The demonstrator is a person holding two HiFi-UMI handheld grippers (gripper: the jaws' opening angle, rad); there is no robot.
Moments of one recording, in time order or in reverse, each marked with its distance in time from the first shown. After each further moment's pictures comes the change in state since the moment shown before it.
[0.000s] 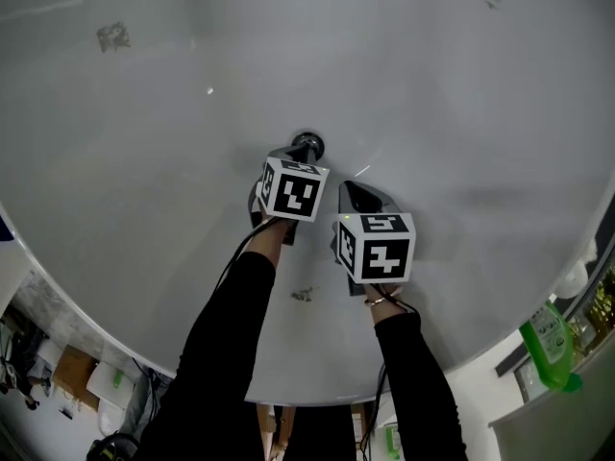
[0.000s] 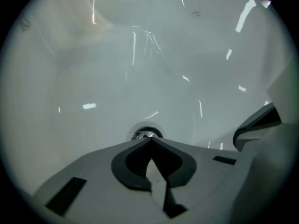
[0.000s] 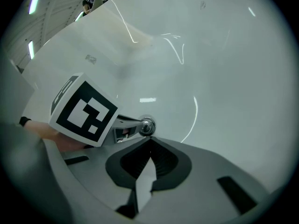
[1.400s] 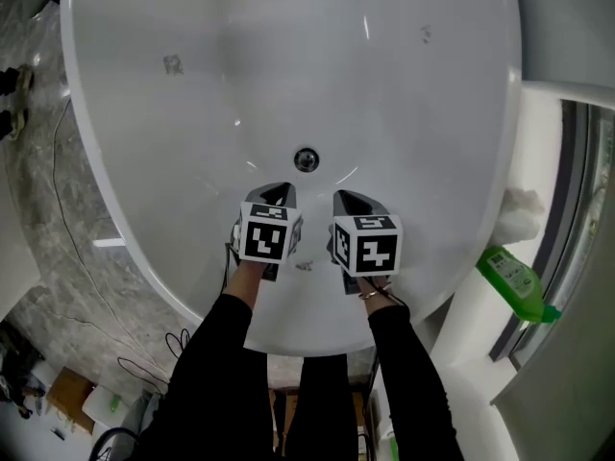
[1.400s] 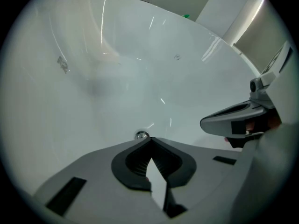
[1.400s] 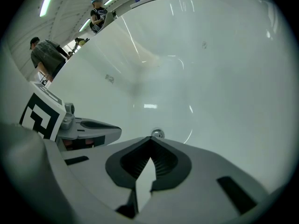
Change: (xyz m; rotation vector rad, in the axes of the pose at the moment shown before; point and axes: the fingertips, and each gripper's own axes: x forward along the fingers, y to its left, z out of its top) left arm -0.180 -0.024 0.013 -0.018 -0.127 -0.016; right arm -0.107 0.042 0.025 -0.014 -0.100 0.002
